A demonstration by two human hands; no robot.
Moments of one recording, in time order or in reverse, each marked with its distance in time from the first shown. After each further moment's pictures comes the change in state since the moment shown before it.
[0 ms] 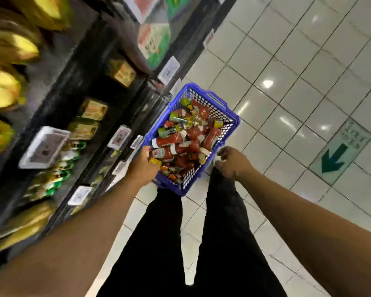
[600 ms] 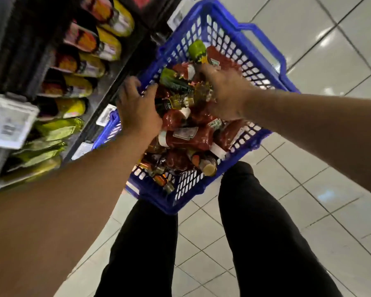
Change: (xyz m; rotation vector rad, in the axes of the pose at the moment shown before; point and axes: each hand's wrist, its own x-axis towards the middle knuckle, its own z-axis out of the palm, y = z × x) left_hand 0.255 -0.014 0.126 0.591 0.393 0.138; right_hand 0.323 -0.020 0.044 -0.433 -0.104 -0.556
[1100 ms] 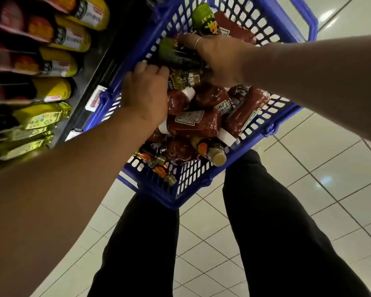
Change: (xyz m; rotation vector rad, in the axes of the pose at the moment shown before) left_hand 0.010 0.009 0.008 0.257 -0.156 0.233; right_hand 0.059 0.008 0.025 -0.141 0.040 -0.208
